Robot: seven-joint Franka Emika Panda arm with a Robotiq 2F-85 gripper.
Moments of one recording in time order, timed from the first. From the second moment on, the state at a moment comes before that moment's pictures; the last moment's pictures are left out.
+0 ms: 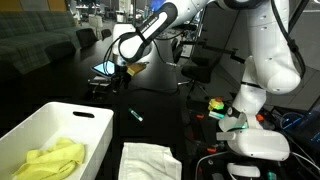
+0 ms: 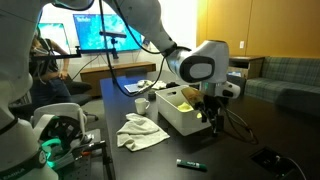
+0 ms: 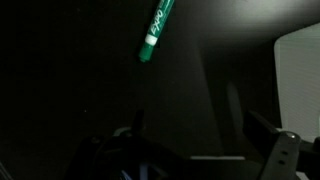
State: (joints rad) arm -0.09 0.50 -0.04 -1.92 0.10 2.45 0.07
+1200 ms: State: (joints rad) arm -0.21 0.69 0.00 -1.93 0.29 2.43 -0.06
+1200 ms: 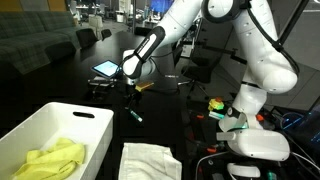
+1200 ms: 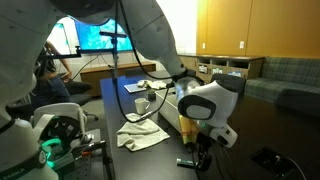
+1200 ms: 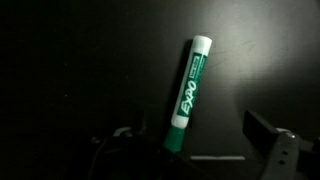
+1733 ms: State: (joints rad) arm -0.20 0.73 0.00 -1.93 0.28 2.43 -0.02
